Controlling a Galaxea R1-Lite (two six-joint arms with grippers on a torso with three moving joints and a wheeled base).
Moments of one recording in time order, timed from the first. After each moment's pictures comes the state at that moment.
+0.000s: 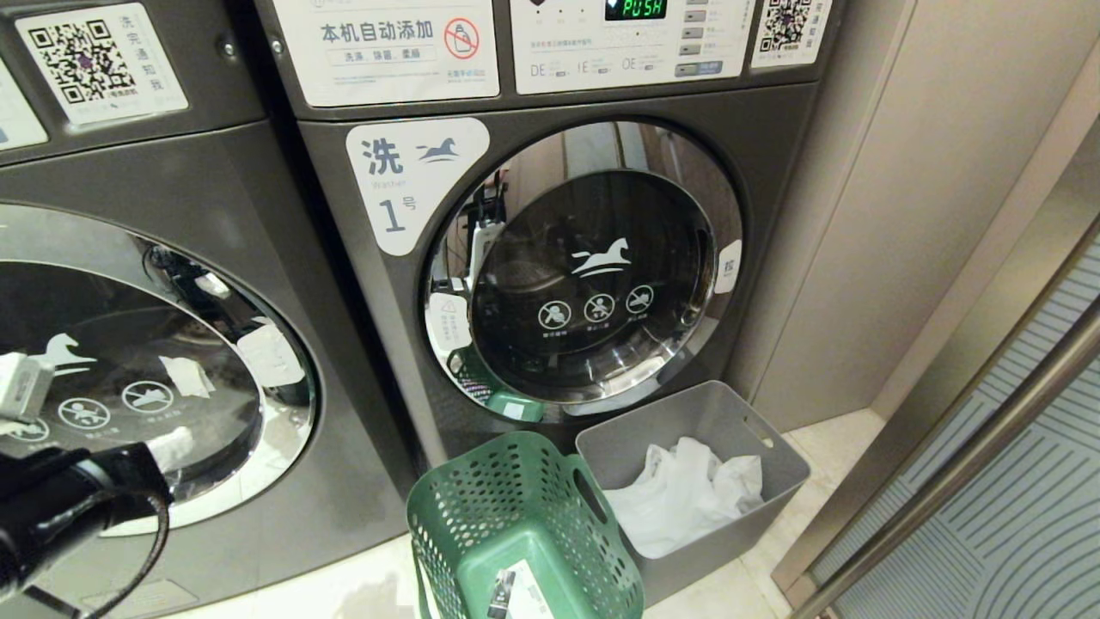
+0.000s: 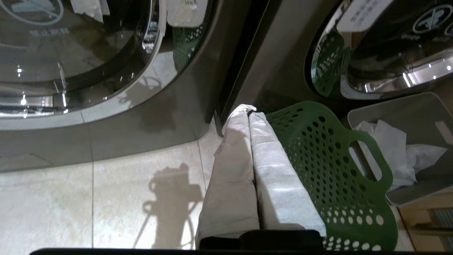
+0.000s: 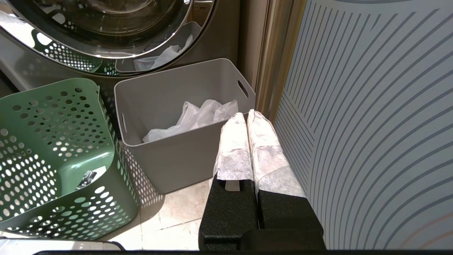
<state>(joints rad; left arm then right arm) 0.16 1.29 -0.31 -0.69 -0.17 -0.13 0.00 0.00 0.00 0.00 0.01 -0.01</state>
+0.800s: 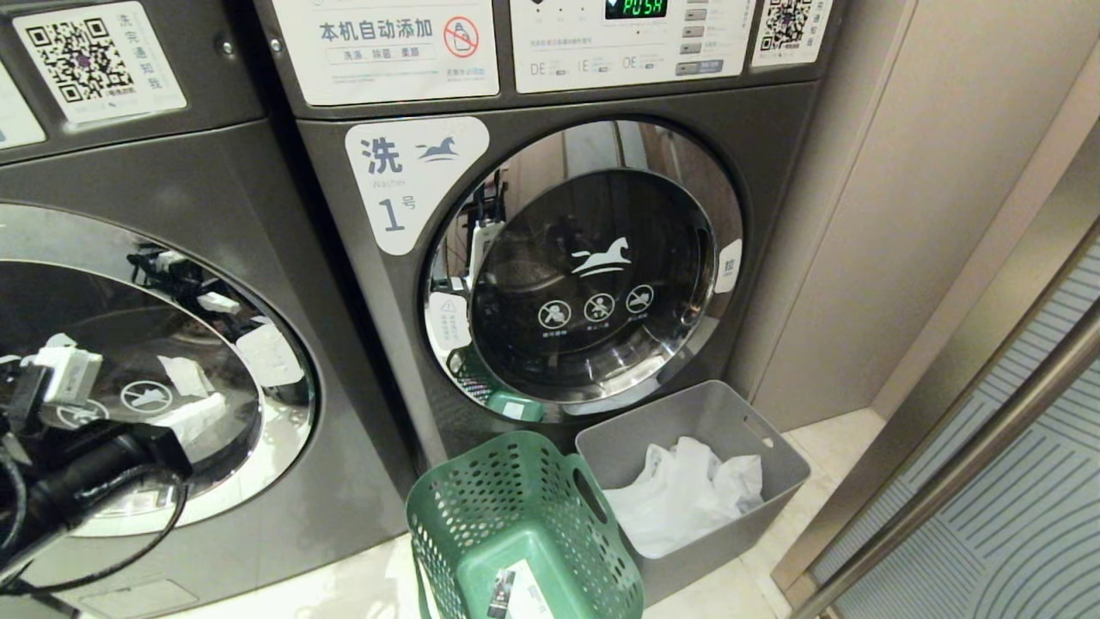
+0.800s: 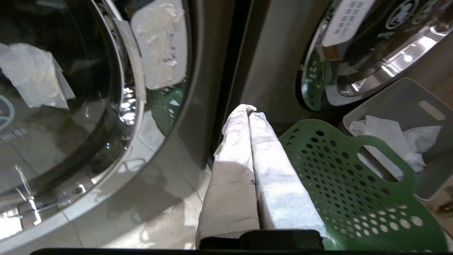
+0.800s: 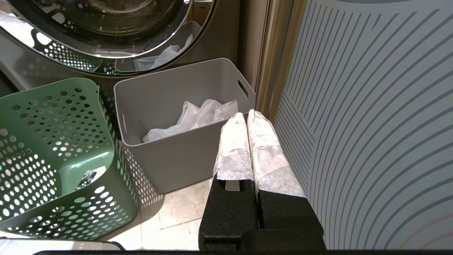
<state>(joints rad) 0.37 1.76 -0.31 -1.28 -0.63 0.02 0.00 0.00 0.00 0.00 0.01 -0.01</state>
